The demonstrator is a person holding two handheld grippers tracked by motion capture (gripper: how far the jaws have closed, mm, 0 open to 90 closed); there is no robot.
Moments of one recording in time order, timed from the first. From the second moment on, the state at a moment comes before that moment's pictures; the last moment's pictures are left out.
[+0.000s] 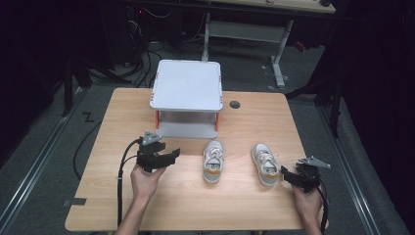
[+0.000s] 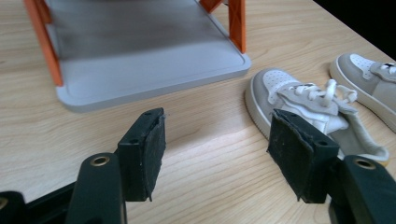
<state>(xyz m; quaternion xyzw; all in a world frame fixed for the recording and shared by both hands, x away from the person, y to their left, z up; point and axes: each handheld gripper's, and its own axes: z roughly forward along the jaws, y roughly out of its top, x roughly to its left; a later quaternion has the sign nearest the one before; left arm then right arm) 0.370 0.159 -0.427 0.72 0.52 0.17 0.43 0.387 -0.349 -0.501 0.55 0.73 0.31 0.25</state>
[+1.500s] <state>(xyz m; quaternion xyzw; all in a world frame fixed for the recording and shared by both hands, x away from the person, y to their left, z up) 0.363 0.198 -0.500 0.70 0.58 0.21 0.35 0.388 -0.350 -0.500 0.57 0.72 0.31 0.26</state>
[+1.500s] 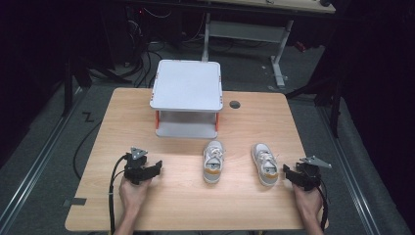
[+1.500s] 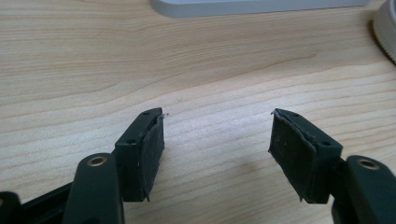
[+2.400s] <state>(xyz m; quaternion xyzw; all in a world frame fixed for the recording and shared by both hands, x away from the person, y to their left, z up) 0.362 0.192 -0.506 0.71 0.57 0.25 0.32 0.368 -0.309 -0.444 0.47 0.76 0.39 0.20</state>
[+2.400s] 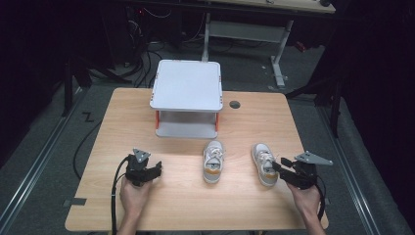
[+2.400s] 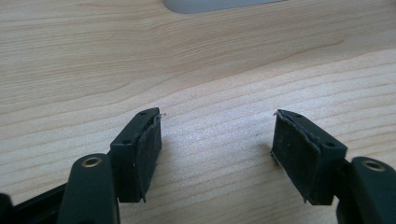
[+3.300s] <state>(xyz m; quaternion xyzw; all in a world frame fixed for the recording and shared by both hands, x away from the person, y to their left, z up) 0.362 0.192 -0.506 0.71 0.57 0.25 0.33 0.389 -0.297 -0.456 0.47 0.79 0.31 0.25</state>
